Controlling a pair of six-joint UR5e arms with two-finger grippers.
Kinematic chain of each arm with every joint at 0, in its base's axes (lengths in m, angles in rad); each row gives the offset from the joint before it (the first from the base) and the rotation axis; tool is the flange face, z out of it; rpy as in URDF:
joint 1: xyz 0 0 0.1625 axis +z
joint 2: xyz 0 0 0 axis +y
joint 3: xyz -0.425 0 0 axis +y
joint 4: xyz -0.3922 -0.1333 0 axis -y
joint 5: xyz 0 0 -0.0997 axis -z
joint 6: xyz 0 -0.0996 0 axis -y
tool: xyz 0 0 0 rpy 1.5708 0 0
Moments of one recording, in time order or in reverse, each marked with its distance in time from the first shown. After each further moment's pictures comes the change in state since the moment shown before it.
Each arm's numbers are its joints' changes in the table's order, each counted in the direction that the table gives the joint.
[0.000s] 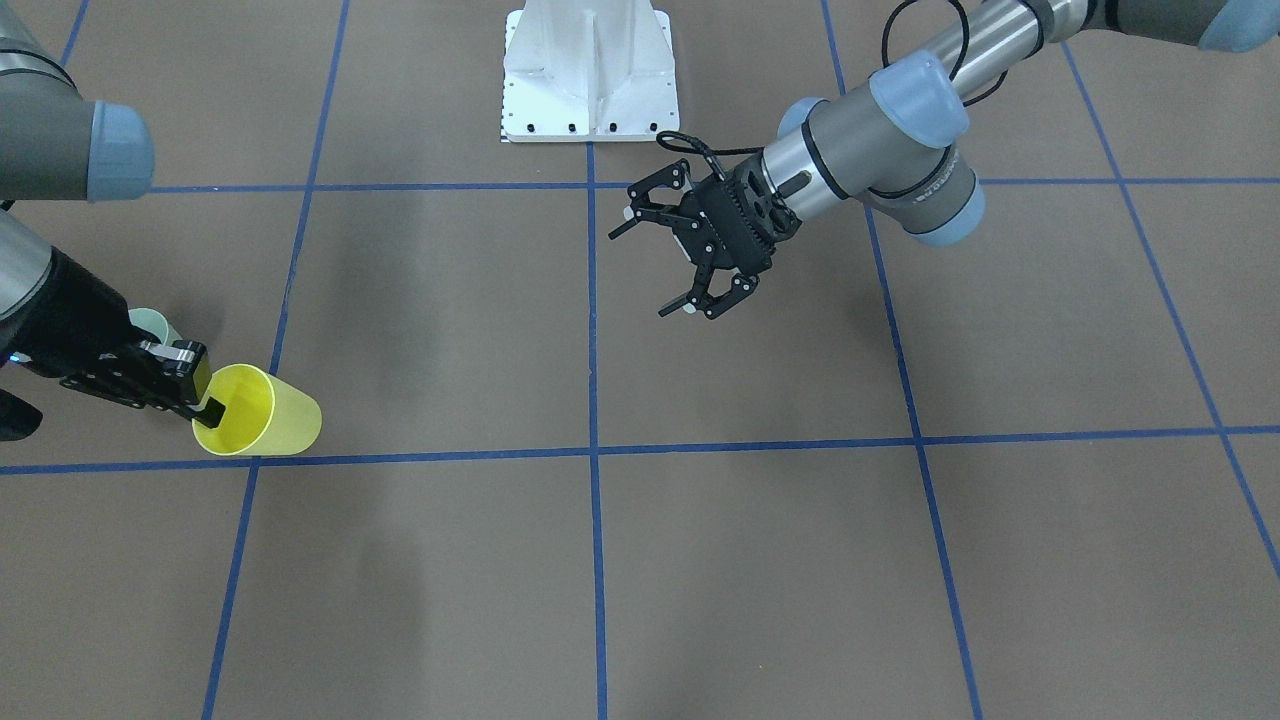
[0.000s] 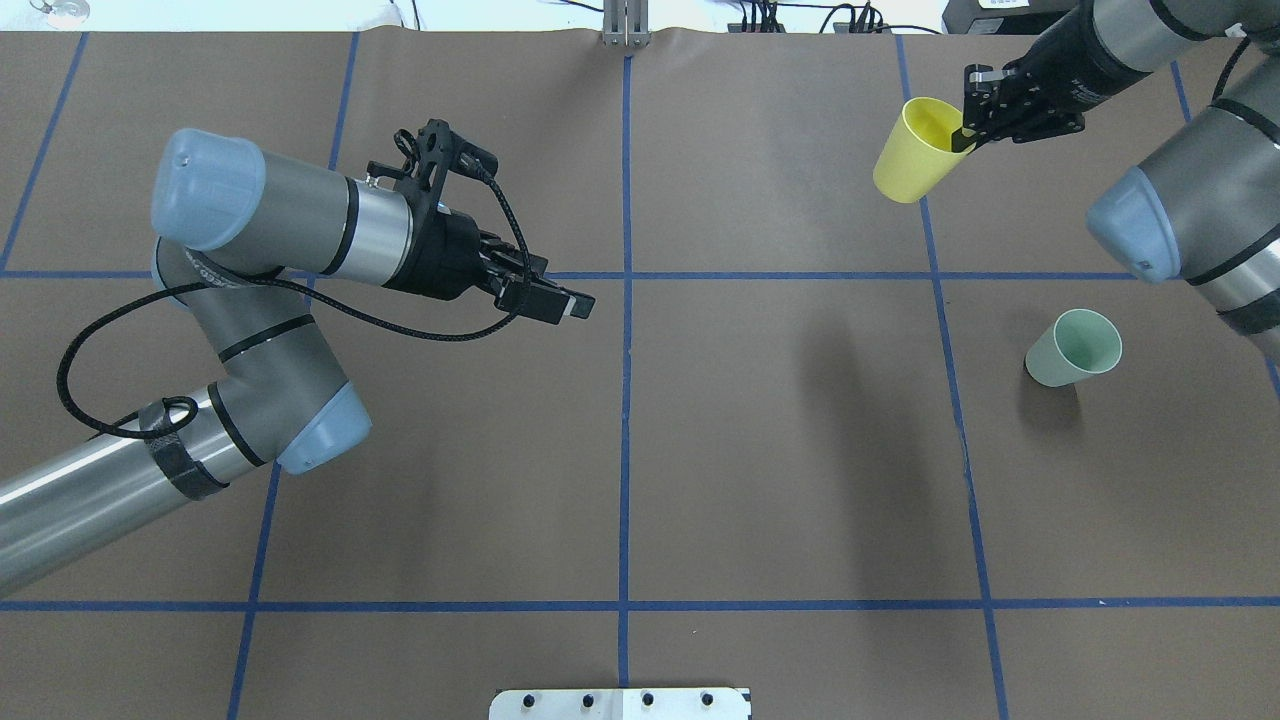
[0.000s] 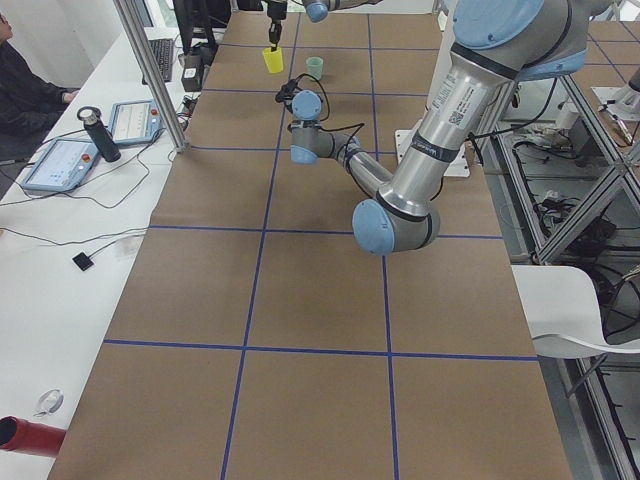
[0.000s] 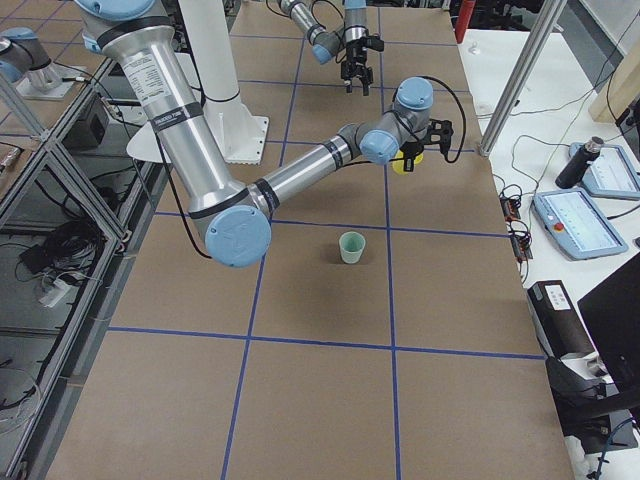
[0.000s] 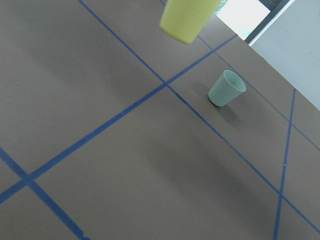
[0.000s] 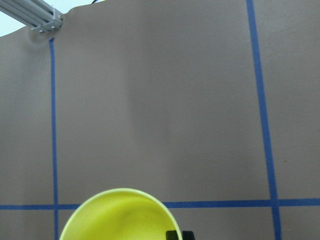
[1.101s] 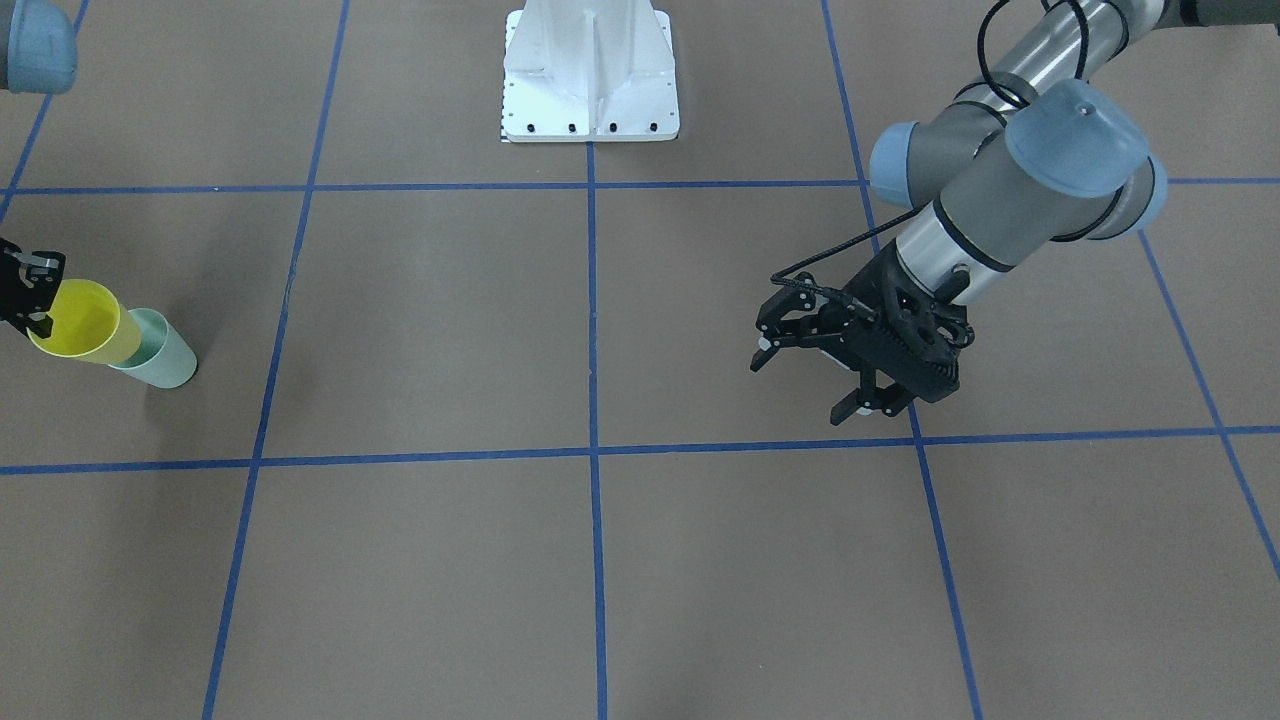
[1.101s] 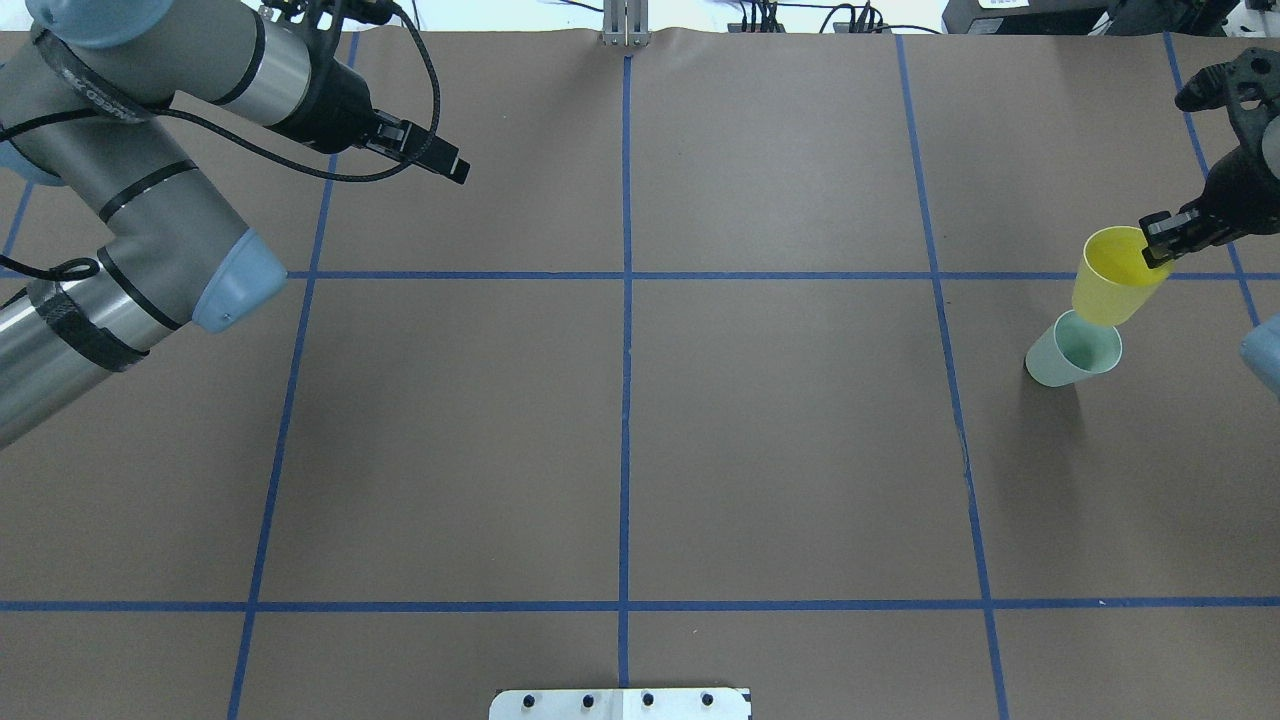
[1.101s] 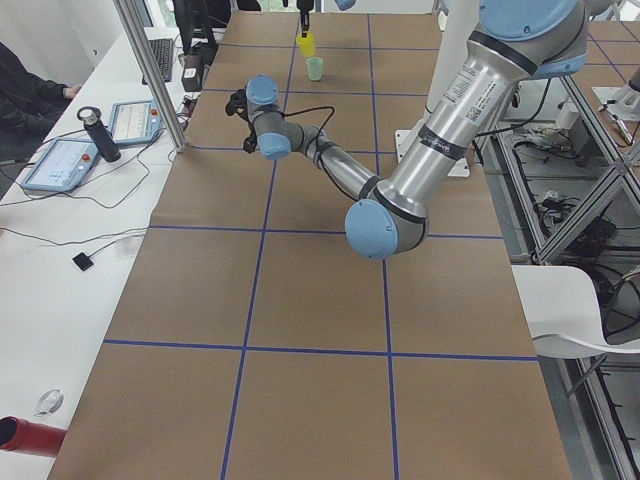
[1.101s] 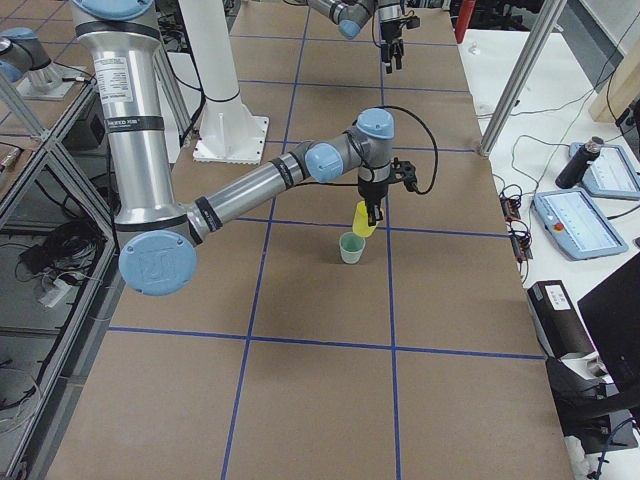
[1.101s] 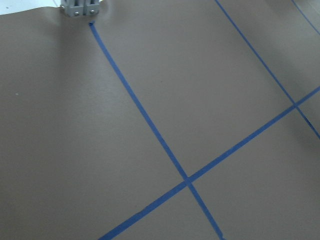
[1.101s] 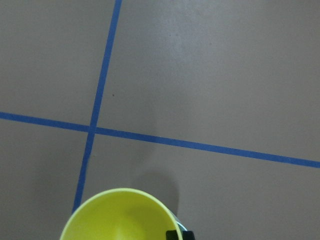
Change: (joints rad) left arm -0.228 0.019 0.004 0.487 -0.074 0.164; right arm 0.013 0.323 -0.283 -0.318 -0.167 -0.524
